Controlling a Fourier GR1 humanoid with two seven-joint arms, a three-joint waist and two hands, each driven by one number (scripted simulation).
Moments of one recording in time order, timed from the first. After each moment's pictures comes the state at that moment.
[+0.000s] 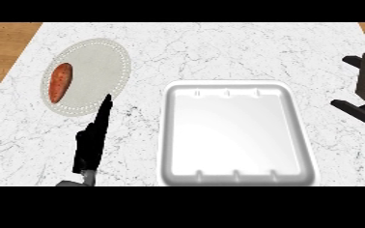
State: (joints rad) left arm 0.00 0.17 -0.22 -1.40 0.03 0.27 -0.01; right arm -0.75 -1.50 -0.31 -0.88 0.00 0.54 0.21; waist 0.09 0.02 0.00
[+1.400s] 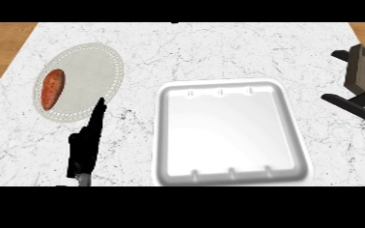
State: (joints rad) left arm 0.03 0.17 -0.18 -1.42 0.02 0.27 0.01; right arm -1.20 -1.12 -0.33 -0.42 0.03 0.34 0.26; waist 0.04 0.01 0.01
